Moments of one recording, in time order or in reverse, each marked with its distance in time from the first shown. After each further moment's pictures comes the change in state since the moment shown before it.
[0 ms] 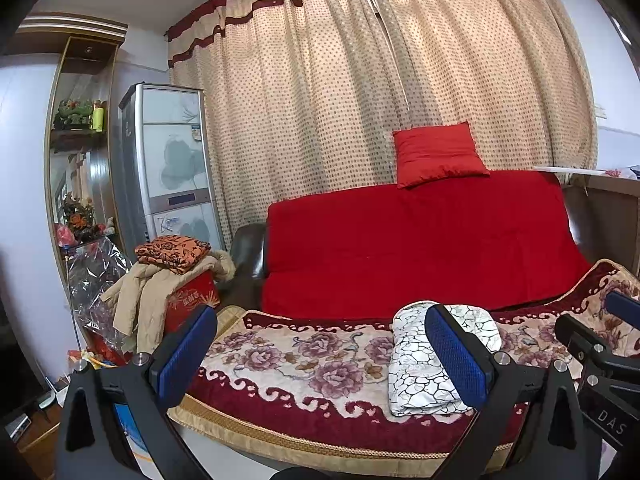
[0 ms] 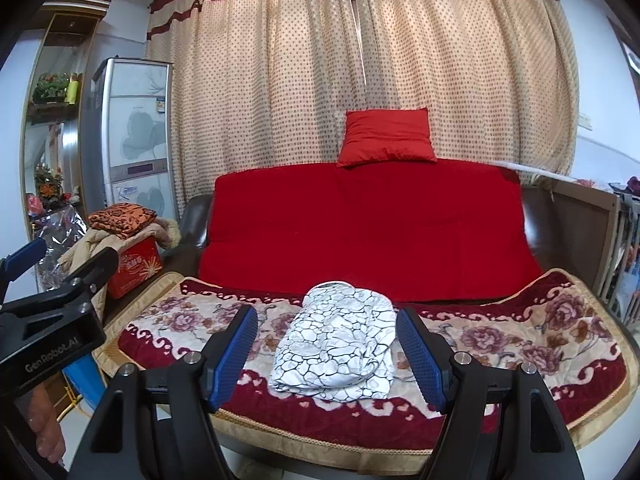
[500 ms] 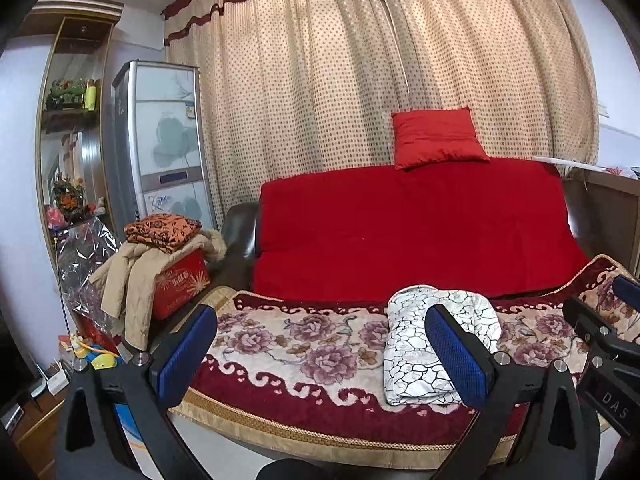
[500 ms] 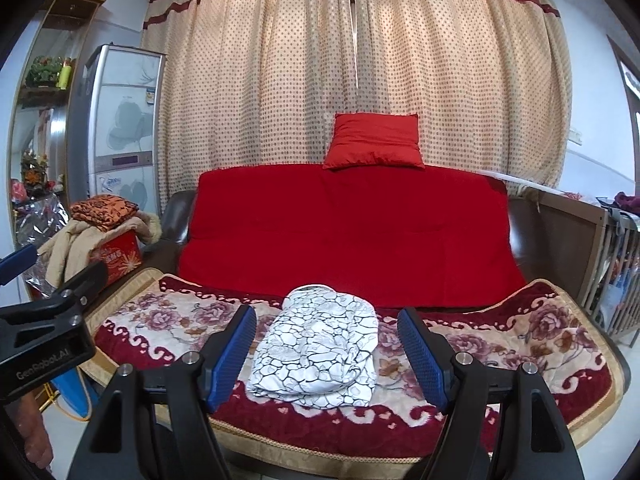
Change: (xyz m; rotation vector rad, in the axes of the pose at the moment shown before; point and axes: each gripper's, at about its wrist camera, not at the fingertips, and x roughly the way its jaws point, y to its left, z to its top) left arm 0.028 0.005 -0.013 -0.027 0.074 -0.026; right arm 0.017 0.007 0.000 -0.042 -0.007 -0.080
